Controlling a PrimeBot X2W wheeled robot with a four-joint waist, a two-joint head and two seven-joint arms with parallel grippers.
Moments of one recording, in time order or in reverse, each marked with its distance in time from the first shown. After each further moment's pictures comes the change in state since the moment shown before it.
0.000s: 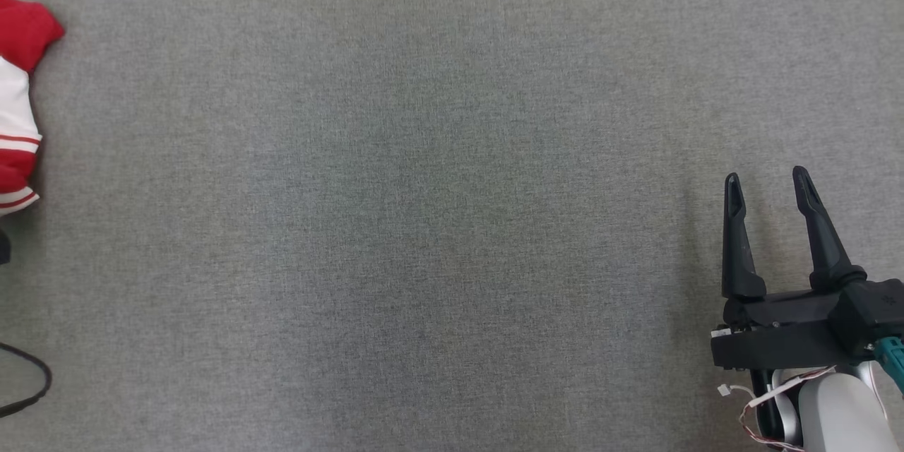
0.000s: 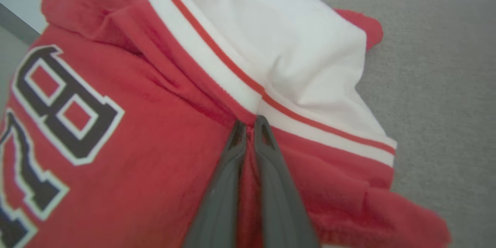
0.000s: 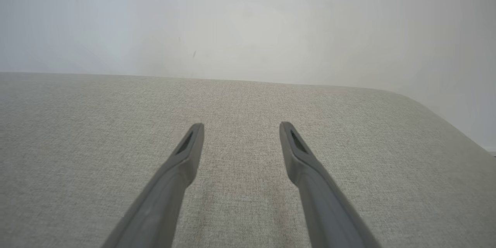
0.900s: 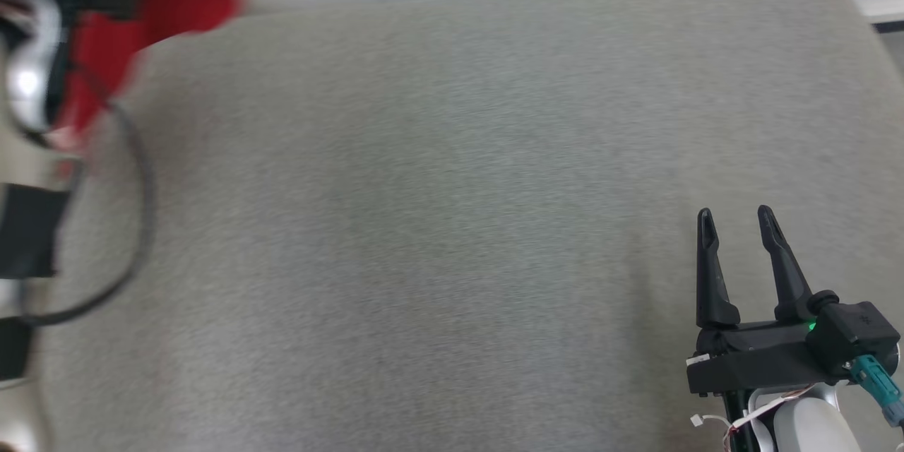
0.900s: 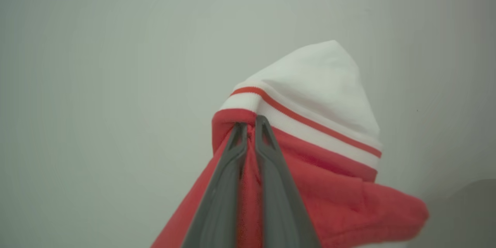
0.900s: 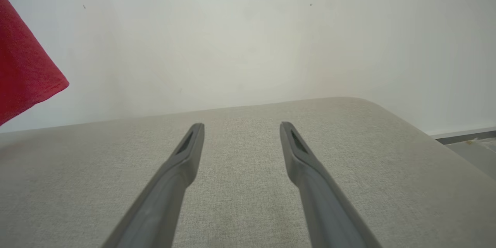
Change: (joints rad) left arm -0.288 -0.088 -0.308 -0.563 0.056 -0.007 -0.050; right arm 0.039 0.028 0.035 0.059 0.106 0.000 0.000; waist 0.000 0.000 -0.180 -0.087
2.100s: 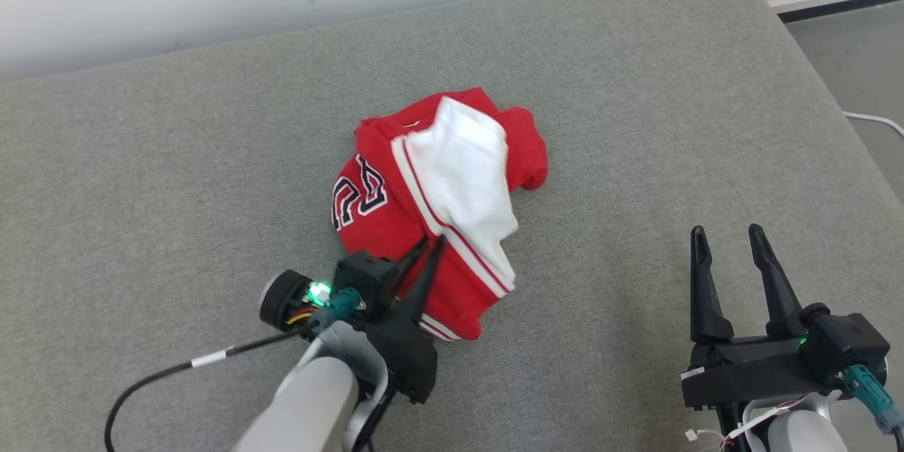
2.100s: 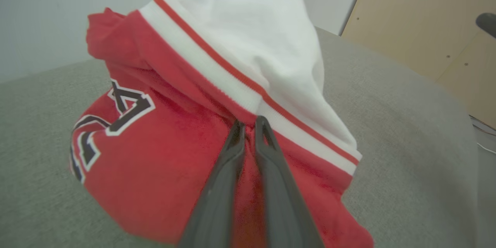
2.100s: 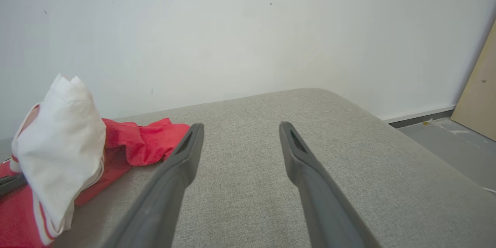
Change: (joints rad) left arm 0.555 -0.299 -0.379 0.203 -0.128 0.034 -0.130; right arm 0.021 0.000 0.013 0.031 0.043 0.000 0.000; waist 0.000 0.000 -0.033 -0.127
